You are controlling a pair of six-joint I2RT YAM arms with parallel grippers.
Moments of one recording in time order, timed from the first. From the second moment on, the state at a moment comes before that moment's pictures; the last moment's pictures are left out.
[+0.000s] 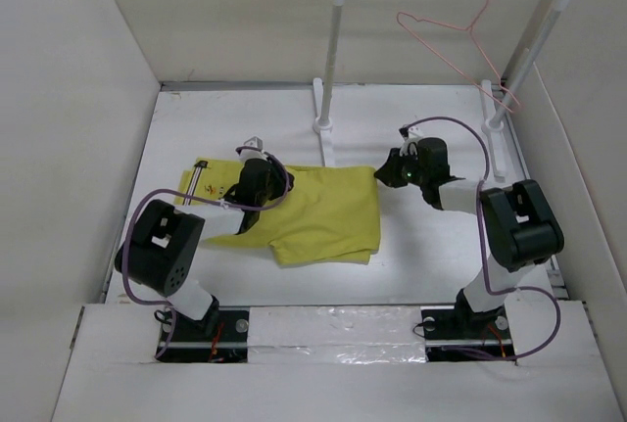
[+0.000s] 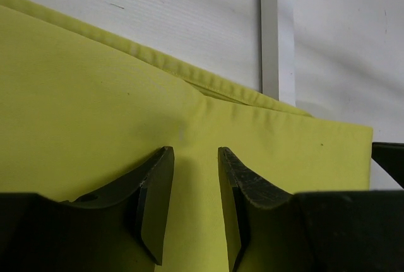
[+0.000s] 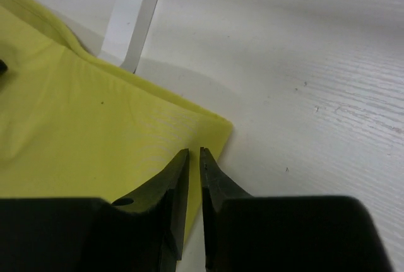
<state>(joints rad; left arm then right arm) -0.46 1.56 0.60 0.46 -0.13 -0.76 0.25 1.69 0.77 0.40 -0.41 0.26</state>
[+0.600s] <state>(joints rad) -0.43 1.52 0.54 0.52 -0.15 -0.79 0.38 1.55 0.76 0.37 -0.28 0.22</state>
